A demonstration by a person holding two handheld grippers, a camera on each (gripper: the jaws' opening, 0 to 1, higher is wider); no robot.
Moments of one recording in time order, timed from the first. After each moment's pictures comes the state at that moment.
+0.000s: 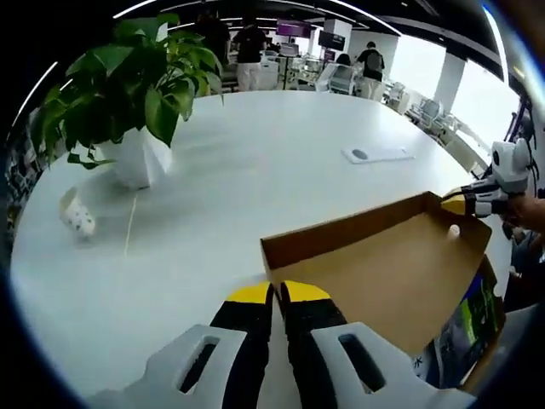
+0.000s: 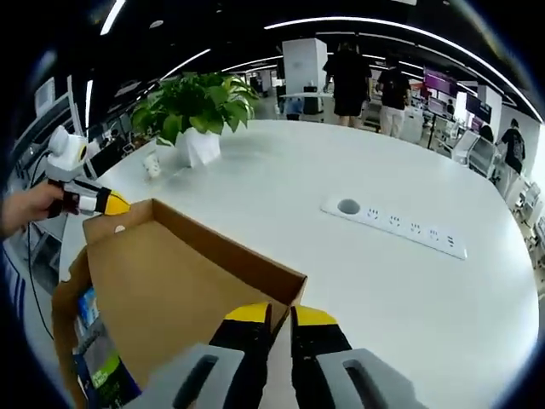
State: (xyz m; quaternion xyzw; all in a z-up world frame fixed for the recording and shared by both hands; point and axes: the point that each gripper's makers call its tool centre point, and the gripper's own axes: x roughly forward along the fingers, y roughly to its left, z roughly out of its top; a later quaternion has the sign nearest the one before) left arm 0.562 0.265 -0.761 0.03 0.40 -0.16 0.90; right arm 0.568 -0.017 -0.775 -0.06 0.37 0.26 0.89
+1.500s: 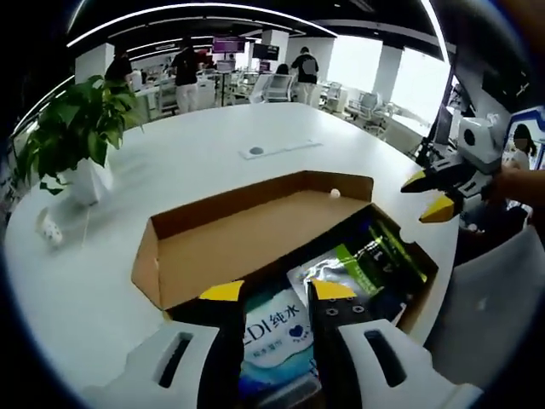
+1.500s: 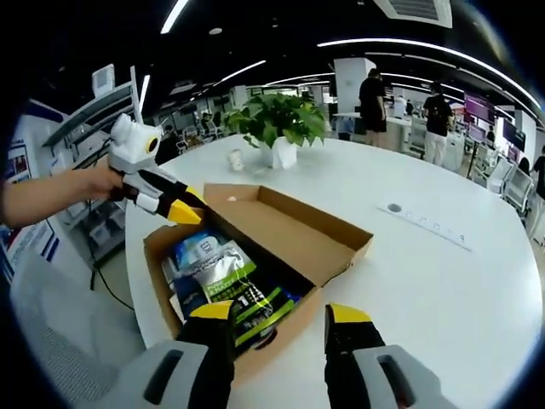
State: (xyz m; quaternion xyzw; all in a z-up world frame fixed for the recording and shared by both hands) left arm 0.416 0.166 -0.737 0.04 0.37 -0.31 0.88; right arm 0.392 -0.018 -0.724 -0.07 0.32 0.38 0.86
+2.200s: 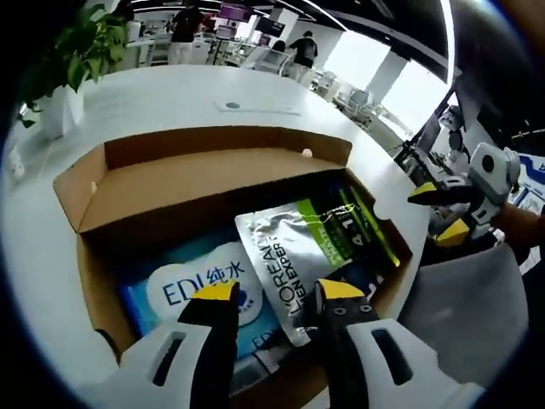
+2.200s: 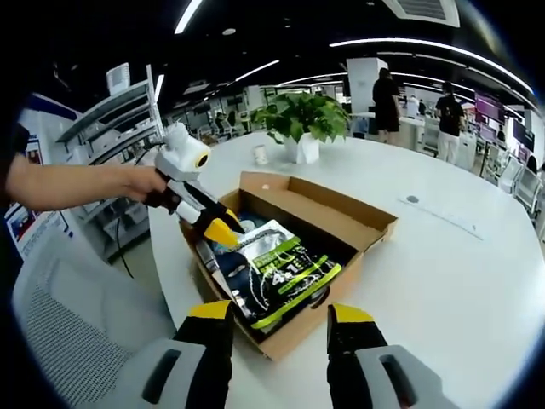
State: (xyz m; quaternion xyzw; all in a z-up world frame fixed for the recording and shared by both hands) left arm 0.375 0.138 -0.782 -0.06 0.45 -0.35 0.82; right arm 0.332 -0.009 -0.726 -0.06 0.32 0.42 0.85
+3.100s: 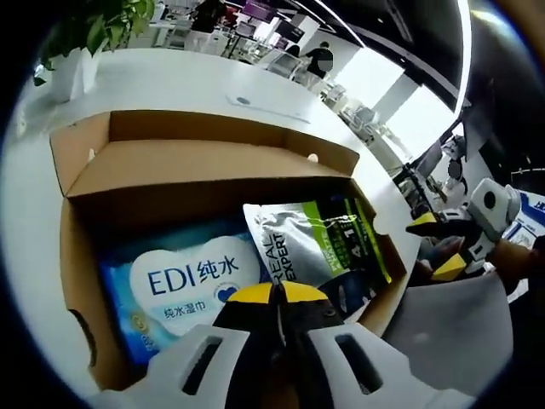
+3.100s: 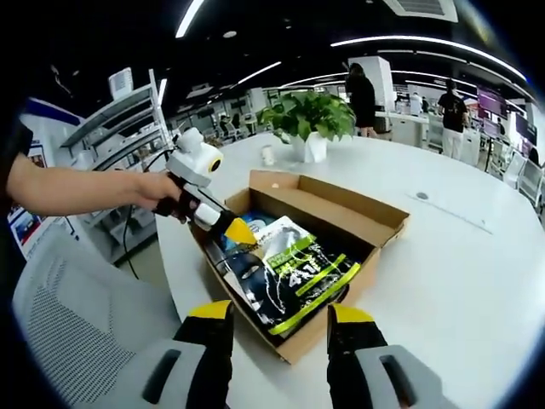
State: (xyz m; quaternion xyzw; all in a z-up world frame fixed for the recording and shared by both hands) left arm 0.376 0.136 -0.780 -0.14 0.45 -0.33 0.82; right arm 0.327 0.007 -0.732 -0.04 0.32 0.43 0.84
